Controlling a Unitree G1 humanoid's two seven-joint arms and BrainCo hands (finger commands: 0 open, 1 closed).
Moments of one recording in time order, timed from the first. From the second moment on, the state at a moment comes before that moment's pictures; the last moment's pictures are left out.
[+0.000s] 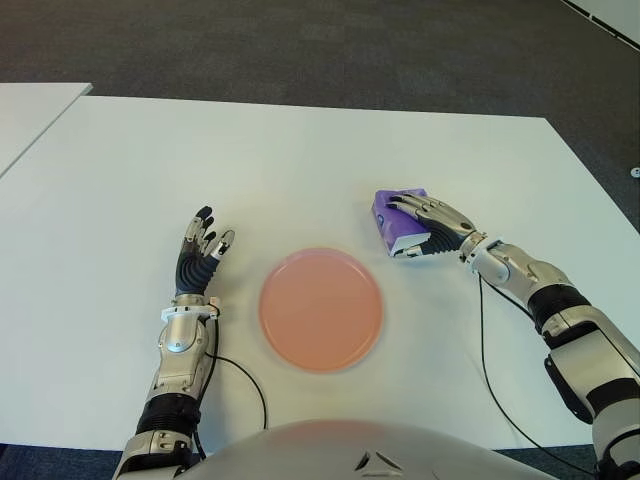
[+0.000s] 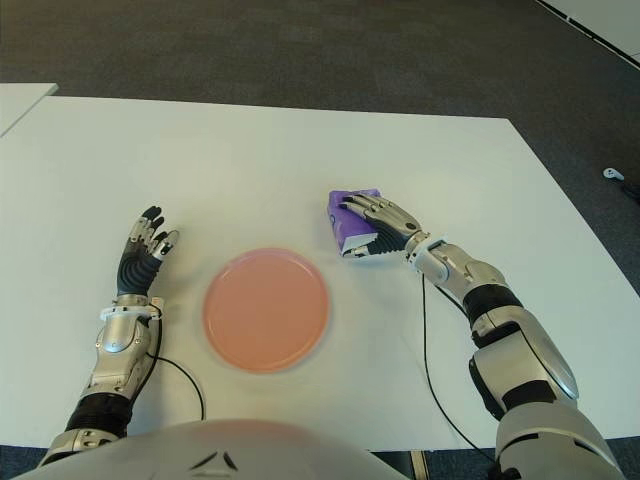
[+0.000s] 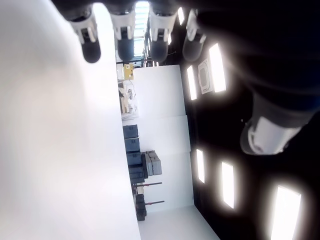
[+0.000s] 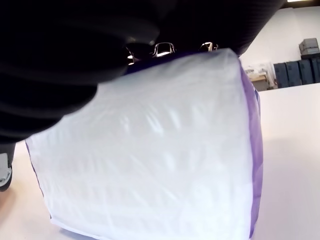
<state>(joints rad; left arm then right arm) 0.04 0.10 0.15 0.46 -0.01 -0.54 0.03 -0.60 -0.70 0.57 0.93 -0.70 -0.75 -0.21</state>
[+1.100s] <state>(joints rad) 0.03 0.11 0.16 0.47 -0.02 -0.55 0.02 -0.57 -0.76 0.33 0.55 -0.68 -0.65 -0.14</state>
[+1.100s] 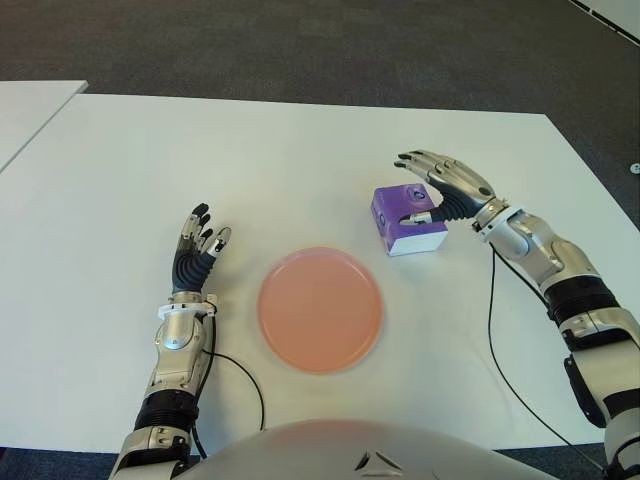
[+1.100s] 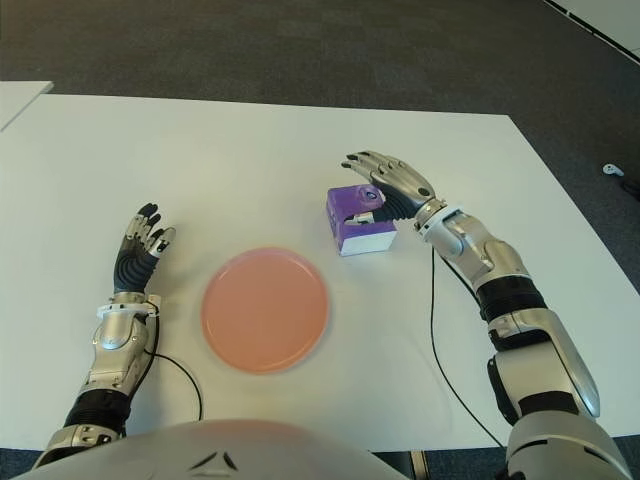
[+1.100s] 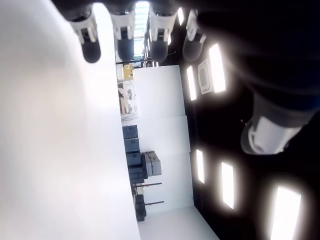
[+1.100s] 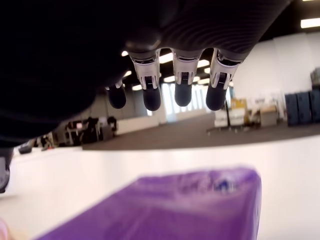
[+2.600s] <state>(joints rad) 0.05 0.11 0.16 0.45 -0.03 -0.54 0.02 -0.74 -0.70 0.48 0.85 -0.86 -0.70 -0.14</state>
